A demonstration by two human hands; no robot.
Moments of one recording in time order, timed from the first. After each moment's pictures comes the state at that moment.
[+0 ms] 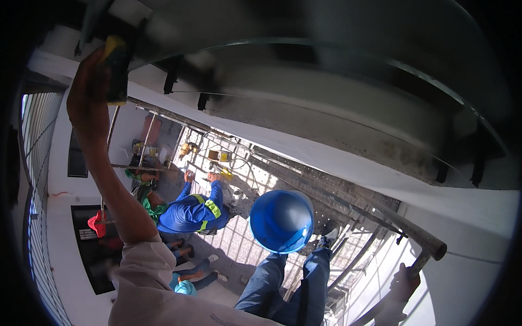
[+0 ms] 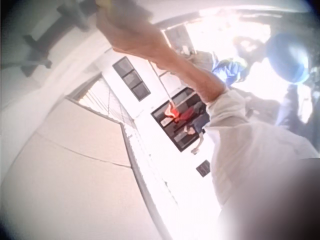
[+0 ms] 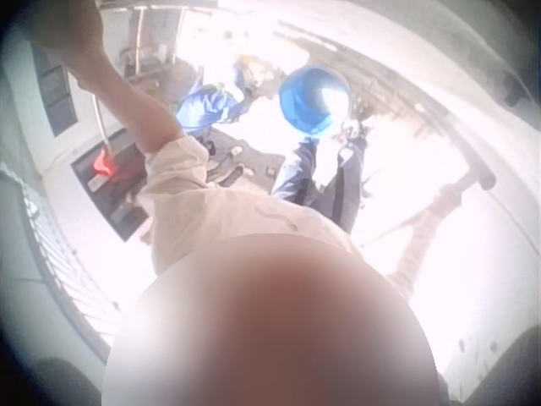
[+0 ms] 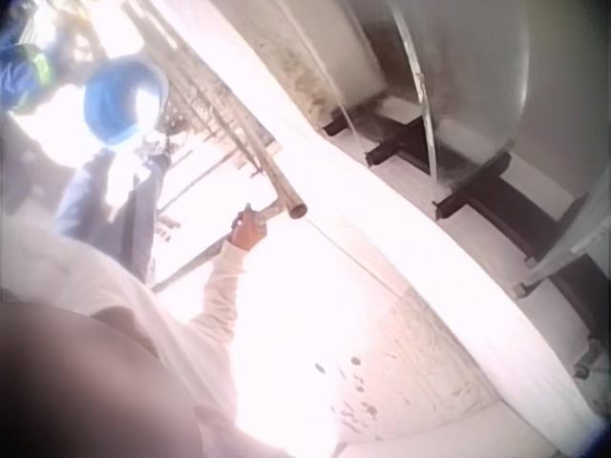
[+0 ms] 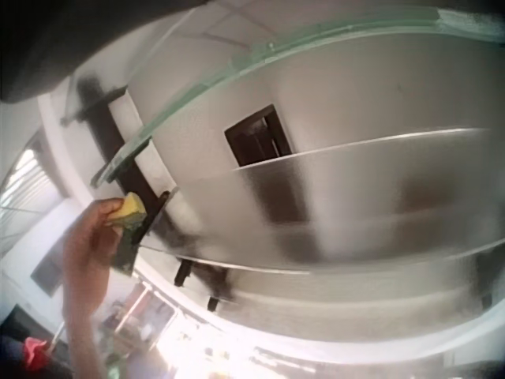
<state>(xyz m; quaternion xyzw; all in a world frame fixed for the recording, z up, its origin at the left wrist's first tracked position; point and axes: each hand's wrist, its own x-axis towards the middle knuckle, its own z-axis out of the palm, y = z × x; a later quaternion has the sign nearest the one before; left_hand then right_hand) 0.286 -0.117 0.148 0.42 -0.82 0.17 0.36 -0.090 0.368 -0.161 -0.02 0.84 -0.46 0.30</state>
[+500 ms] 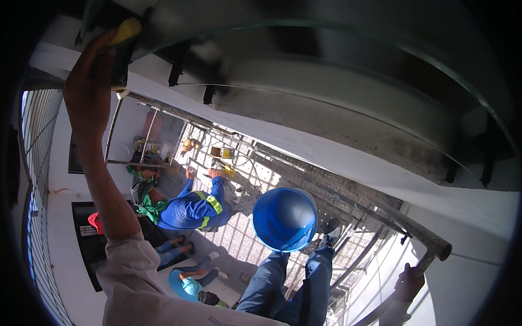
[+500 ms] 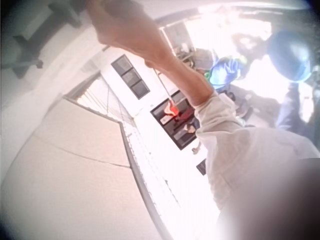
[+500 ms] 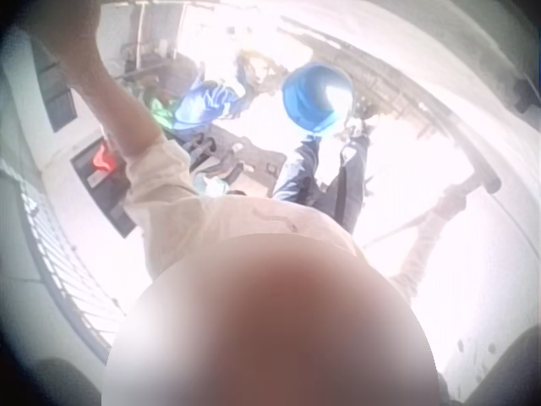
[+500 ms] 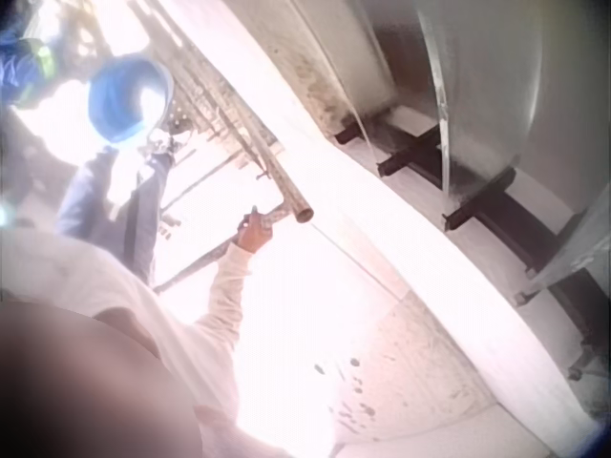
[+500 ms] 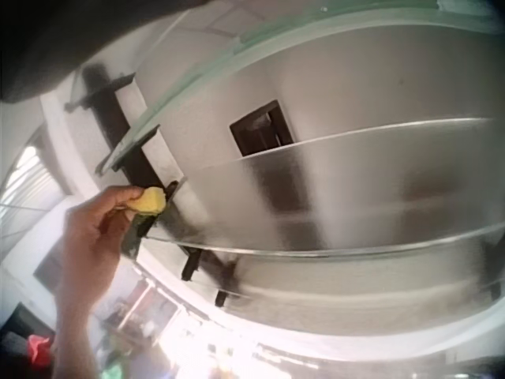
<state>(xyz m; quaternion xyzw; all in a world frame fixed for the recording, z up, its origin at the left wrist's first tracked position) 0.297 -0.131 0.161 0.43 -0.83 0.21 0.28 -0.097 0.376 -0.169 -0.05 0.83 -0.47 0.29</state>
